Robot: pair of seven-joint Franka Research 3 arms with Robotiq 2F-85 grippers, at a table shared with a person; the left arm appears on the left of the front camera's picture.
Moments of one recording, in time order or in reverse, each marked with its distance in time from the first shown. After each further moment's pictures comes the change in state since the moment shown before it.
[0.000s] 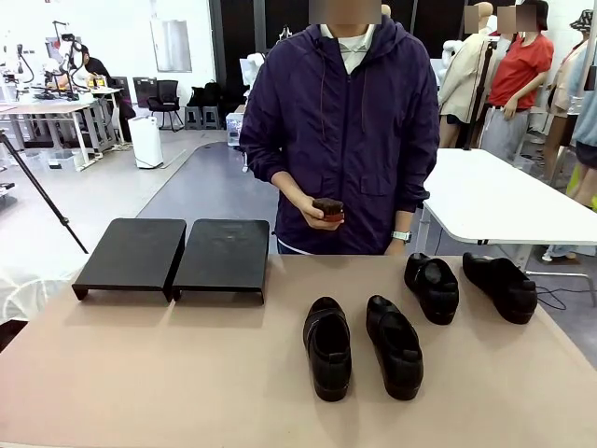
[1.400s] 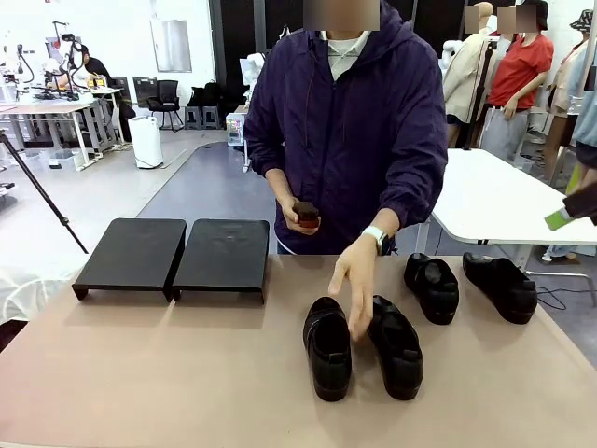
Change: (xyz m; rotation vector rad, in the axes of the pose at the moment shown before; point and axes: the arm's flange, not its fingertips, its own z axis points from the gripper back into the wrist) left arm 0.005 -0.017 0.000 0.018 0.010 -0.034; right arm 0.069 0.014 -0.077 -0.013 0.132 0.044
